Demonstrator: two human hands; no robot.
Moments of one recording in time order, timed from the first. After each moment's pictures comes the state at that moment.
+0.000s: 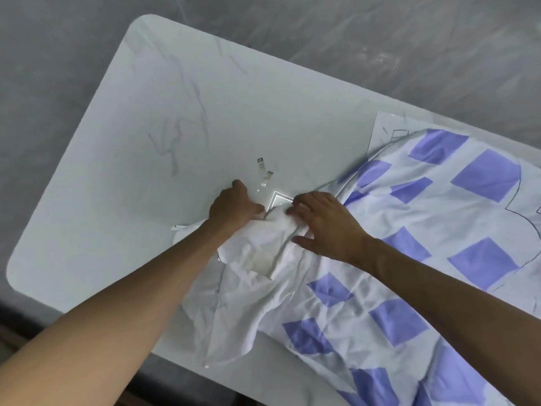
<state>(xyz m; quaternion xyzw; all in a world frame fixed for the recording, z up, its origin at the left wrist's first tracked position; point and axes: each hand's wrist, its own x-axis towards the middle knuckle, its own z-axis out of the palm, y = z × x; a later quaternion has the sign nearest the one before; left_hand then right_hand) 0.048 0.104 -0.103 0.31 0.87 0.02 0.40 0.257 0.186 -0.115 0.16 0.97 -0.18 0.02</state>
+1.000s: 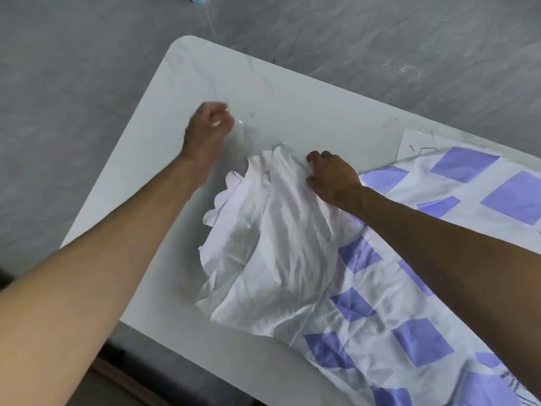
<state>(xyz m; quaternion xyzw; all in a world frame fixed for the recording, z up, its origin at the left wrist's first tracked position) -0.063 0.150 -0.013 0.20 0.80 0.45 0.34 0.150 0.251 -0.091 0.40 0.87 -0.27 0.13</state>
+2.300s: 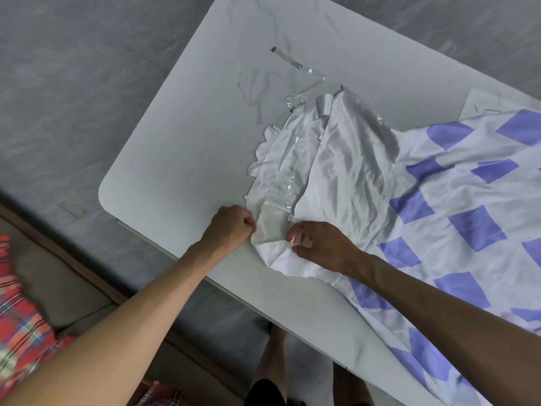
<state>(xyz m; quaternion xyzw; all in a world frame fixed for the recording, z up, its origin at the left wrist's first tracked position) -0.002 -0.108 -0.071 0.33 0.85 0.08 0.40 0.189 0.014 -0.103 0.24 0.80 -0.53 0.11</state>
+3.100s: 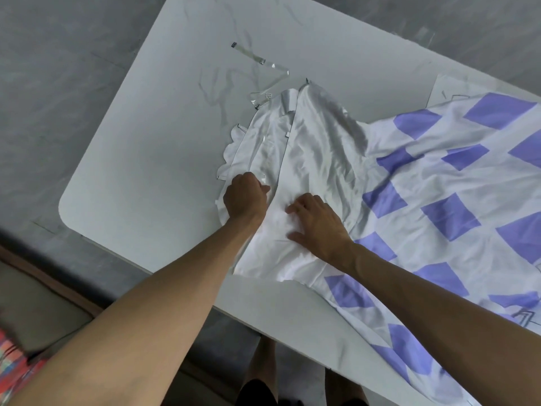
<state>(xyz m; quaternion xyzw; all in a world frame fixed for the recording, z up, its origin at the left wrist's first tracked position) 0.042 -0.003 -0.128 0.27 0.93 0.09 0.24 0.209 0.049 -0.129 0.28 0.91 -0.29 0.09</state>
